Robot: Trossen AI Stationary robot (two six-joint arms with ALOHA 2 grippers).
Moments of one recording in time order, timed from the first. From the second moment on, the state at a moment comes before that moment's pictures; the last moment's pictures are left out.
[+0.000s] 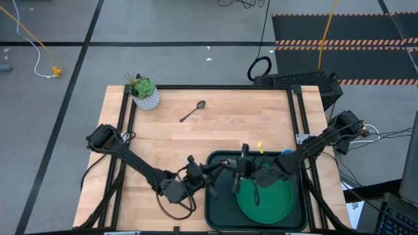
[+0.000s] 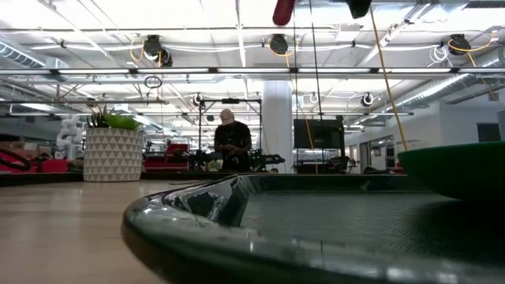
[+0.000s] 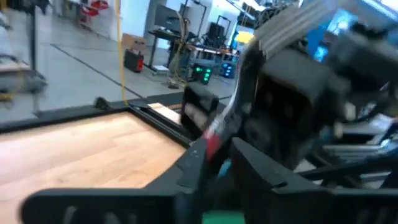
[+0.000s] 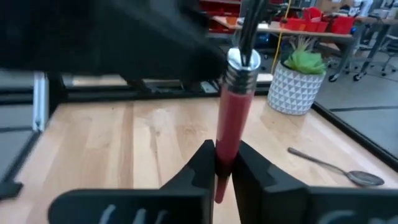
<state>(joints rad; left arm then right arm) -0.59 1.88 1.28 0.67 -1.12 -0.26 0.54 1.49 0.88 0.33 0.78 0.17</state>
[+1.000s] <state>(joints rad) -0.76 1.84 1.28 0.15 -0.84 -0.64 0.56 1.57 0.88 0.50 0.27 0.47</state>
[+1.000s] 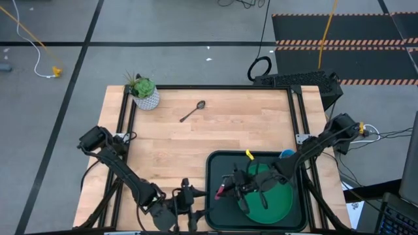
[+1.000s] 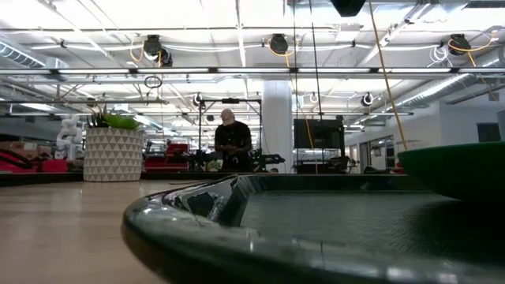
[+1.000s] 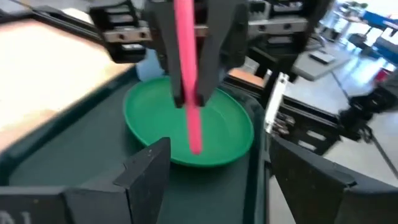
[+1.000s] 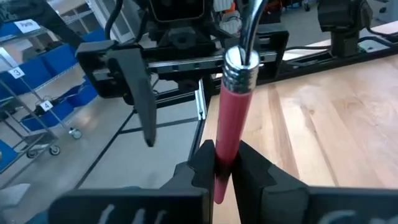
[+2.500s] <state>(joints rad) -0.71 1.86 1.28 0.18 -0.87 -0.63 0.59 1.52 0.88 0.35 0.38 0.40</state>
